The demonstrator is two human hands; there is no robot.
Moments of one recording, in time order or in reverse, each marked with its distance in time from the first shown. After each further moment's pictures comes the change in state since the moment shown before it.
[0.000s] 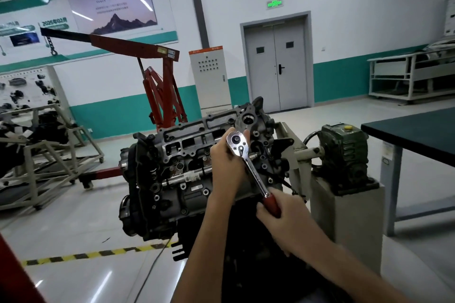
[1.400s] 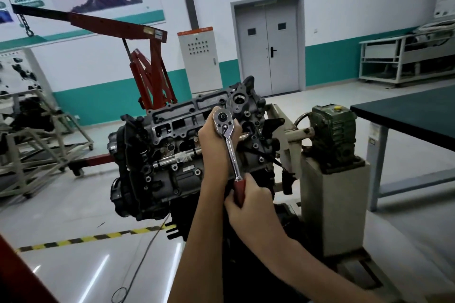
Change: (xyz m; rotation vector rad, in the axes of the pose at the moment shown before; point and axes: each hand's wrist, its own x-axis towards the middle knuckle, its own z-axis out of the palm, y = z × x) left_hand -0.010 0.015 -0.001 -0.045 0.070 -0.084; right_hand -0.017 -0.010 0.054 0.057 0.115 0.035
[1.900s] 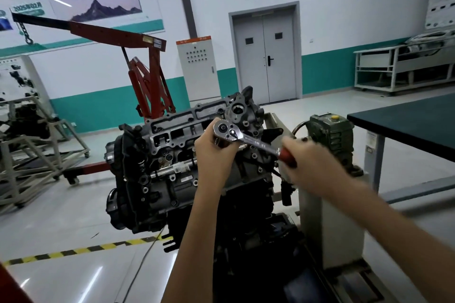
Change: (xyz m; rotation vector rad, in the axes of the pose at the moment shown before) left_hand 0.005 -0.002 -0.009 0.081 -0.071 0.025; right_hand 0.074 0.018 -0.116 -0.713 -0.113 -0.260
